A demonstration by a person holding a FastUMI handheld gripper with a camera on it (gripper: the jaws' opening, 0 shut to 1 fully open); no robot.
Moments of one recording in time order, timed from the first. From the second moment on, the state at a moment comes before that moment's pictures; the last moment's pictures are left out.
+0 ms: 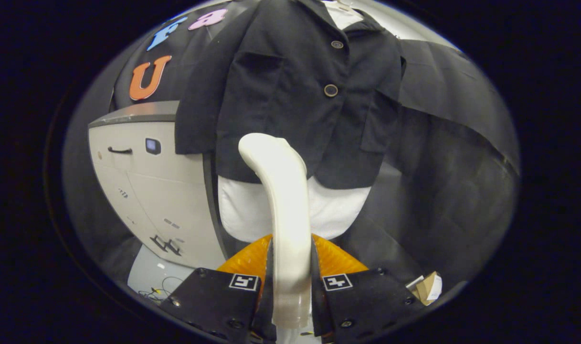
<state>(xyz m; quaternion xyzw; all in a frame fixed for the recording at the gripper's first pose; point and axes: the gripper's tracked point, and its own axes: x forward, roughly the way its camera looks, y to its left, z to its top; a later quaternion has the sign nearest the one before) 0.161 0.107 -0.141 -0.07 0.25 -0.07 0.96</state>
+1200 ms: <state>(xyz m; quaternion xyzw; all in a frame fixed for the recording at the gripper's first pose) 0.175 -0.065 0.207 0.04 -0.05 -0.12 0.99</state>
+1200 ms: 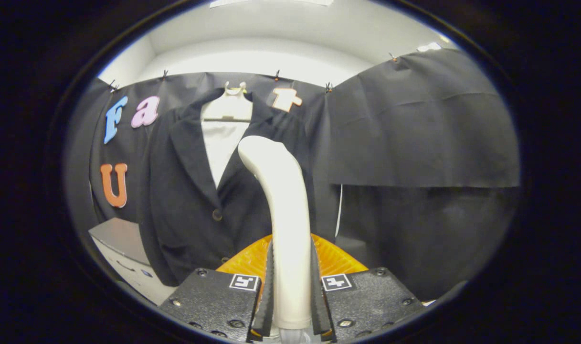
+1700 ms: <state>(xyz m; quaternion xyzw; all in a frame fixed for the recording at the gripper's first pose) 0.252 -0.099 0.320 0.02 -0.15 -0.12 0.98</state>
